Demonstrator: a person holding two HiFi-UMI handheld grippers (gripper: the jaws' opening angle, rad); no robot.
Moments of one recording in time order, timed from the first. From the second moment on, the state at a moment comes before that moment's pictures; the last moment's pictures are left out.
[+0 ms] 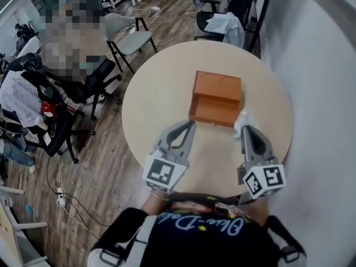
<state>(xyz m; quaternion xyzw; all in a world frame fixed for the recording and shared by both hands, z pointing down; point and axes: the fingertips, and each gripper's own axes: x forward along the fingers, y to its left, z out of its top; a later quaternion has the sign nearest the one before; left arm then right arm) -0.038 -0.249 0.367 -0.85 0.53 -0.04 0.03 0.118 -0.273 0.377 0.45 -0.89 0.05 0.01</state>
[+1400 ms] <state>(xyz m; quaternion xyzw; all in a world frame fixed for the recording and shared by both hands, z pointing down) -0.111 -0.347 0.464 -0.85 0.52 -0.05 -0.05 0.014 -0.432 0.570 0.43 -0.86 0.08 0.27</state>
